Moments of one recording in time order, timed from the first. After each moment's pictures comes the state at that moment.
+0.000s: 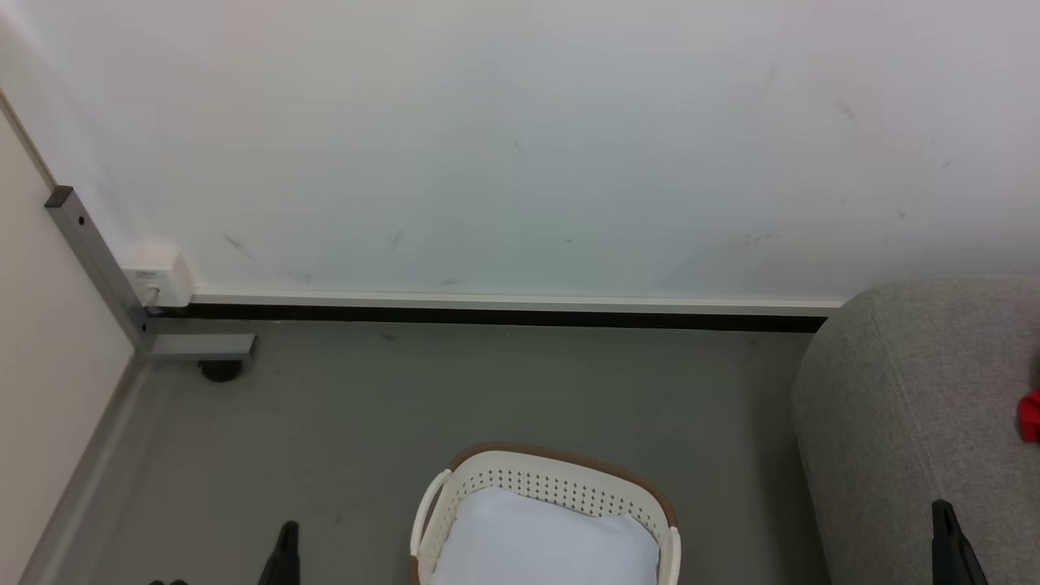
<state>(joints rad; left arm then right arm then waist) 0.04 0.04 0.00 0.26 -0.73 -0.09 -0.11 0.09 -0.03 -0.10 0.15 0.69 0.13 -0.11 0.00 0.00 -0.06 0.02</state>
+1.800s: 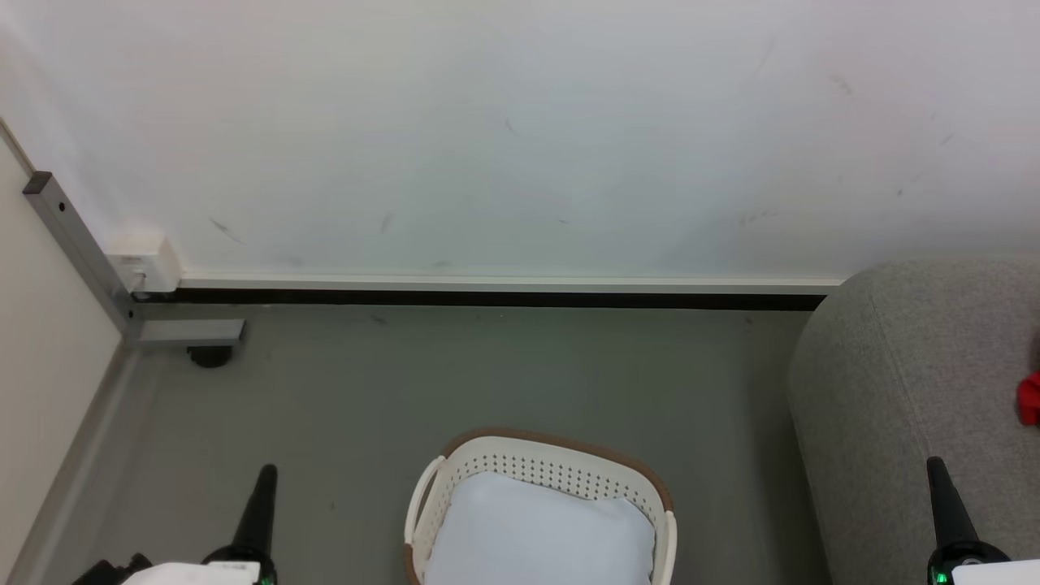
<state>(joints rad) -0.06 0.04 0.08 0.25 -1.34 -0.12 0.04 -0.04 -0.04 -0.11 0.22 1.32 0.13 0.04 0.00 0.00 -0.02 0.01</state>
